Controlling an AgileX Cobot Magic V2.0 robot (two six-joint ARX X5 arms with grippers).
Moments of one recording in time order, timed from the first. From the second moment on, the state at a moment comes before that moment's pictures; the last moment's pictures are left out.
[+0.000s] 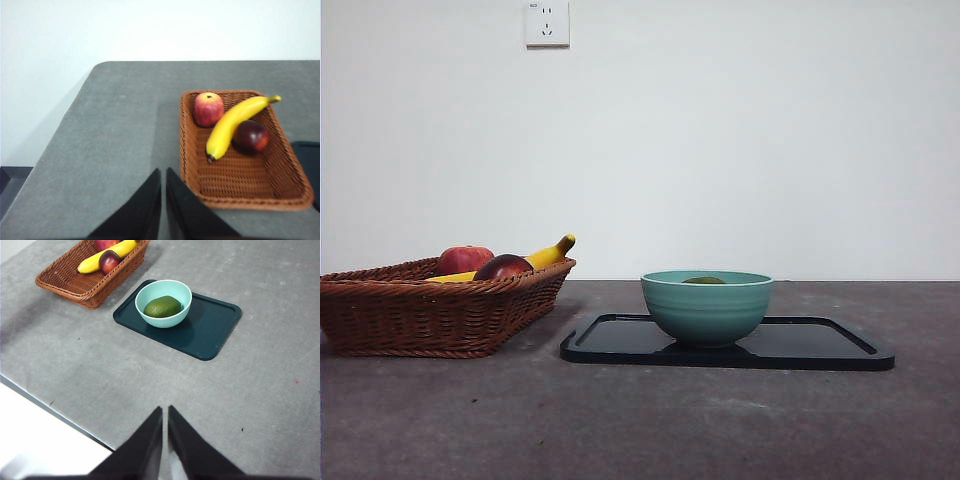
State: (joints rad) left arm -0.06 0.34 0.78 -0.72 -0.10 0.01; right arm 0.66 0.29 1.08 -1.33 0.05 0.23
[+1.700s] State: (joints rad) left arm -0.02 0.01 0.03 -0.18 -0.04 -0.13; right arm 0.63 0.29 1.08 -1.33 0.09 0.19
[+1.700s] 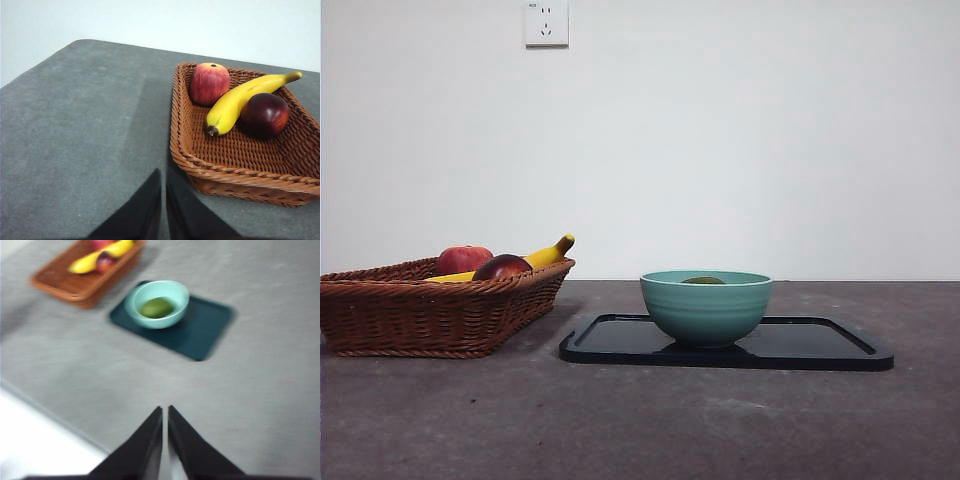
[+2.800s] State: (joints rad) left arm -0.02 0.01 0.03 -0.18 -0.04 -0.13; right arm 0.05 0.01 0.03 -0.17 0.10 -0.05
